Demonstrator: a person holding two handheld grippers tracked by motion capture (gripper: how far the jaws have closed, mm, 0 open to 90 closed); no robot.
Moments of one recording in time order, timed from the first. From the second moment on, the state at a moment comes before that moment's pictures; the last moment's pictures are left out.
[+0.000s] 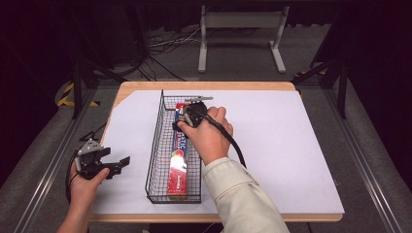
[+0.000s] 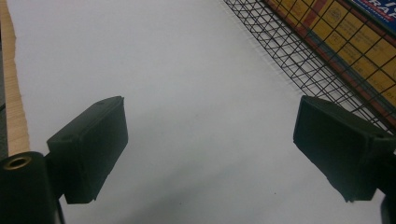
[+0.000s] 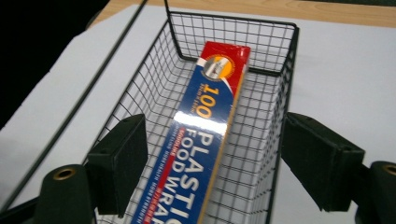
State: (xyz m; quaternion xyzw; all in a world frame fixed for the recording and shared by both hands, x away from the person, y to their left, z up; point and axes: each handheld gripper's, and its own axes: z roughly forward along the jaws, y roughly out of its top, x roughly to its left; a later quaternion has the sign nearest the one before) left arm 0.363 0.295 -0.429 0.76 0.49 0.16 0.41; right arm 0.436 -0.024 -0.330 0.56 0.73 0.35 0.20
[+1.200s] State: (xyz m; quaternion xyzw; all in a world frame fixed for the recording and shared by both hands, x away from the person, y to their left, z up) left arm 0.361 0.294 -0.431 0.77 0.47 0.16 0.41; right arm 0.422 -0.194 -0.329 0.46 0.76 0.42 0.21
